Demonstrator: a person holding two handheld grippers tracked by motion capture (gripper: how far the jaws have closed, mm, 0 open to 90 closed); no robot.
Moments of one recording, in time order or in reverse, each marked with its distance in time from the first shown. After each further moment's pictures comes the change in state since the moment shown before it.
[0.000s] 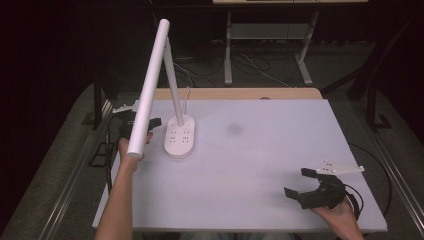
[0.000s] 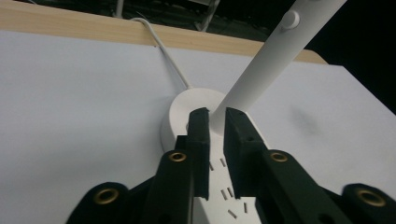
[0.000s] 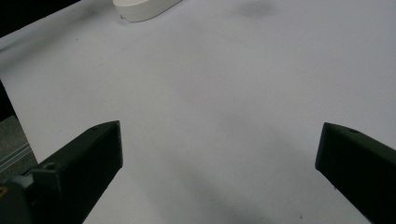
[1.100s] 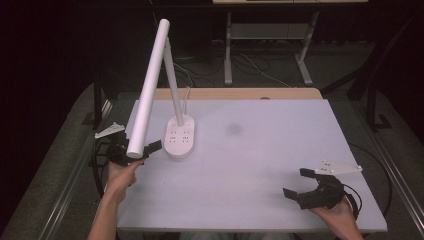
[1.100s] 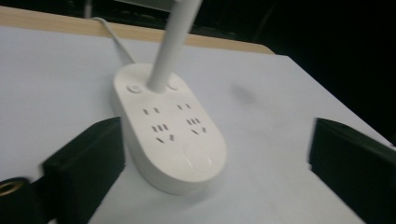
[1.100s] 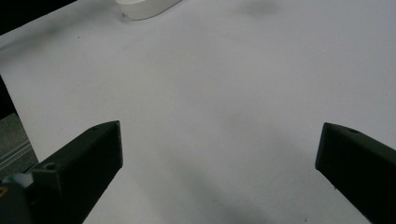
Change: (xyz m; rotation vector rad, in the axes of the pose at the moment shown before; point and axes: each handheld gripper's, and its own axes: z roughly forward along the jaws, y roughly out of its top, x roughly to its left) left arm -0.042 -0.041 -0.067 -0.021 -0.126 0.067; right arm 0.002 0.000 0.002 0.009 0.008 -0.003
